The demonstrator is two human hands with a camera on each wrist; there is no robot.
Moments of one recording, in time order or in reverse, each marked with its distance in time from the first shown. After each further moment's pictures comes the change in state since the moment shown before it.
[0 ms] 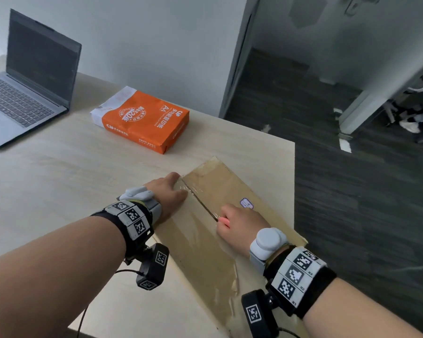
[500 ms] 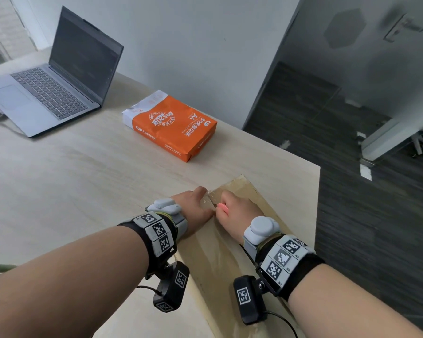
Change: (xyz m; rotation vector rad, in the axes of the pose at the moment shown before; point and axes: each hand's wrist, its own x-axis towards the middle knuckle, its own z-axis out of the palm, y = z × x) left_hand 0.006 -0.006 0.002 -0.062 -0.051 0.034; right_hand 0.072 -0.054 -0.019 -0.029 0.073 -0.135
